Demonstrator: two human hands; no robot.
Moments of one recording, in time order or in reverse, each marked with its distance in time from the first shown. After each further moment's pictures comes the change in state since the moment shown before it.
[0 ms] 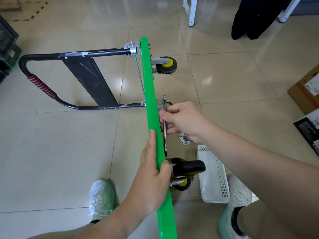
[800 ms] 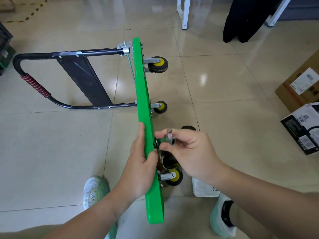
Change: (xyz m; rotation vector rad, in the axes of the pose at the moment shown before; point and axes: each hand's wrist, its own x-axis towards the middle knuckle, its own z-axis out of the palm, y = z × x) left_hand 0.000 -0.006 0.002 0.001 0.051 0.010; right_hand -0.121 0.032 0.004 0.113 0.061 -0.437
